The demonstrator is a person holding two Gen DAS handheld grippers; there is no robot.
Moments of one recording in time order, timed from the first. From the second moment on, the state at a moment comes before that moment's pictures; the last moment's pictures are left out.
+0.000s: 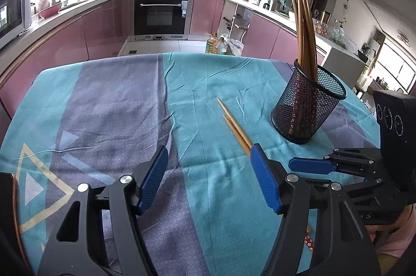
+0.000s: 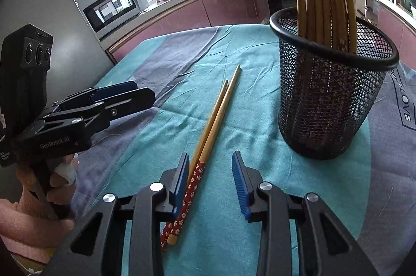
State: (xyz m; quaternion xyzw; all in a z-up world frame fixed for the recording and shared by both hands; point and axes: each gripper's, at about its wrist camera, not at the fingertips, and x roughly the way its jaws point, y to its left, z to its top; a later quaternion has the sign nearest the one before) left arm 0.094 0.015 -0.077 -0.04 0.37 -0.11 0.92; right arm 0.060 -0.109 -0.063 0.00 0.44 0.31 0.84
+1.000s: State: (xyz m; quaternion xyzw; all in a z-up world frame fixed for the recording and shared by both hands) left arm 0.116 -0.035 -0.111 0.00 0.42 -0.16 0.89; right arm 0.059 -0.128 -0.068 0.00 0.46 0.28 0.85
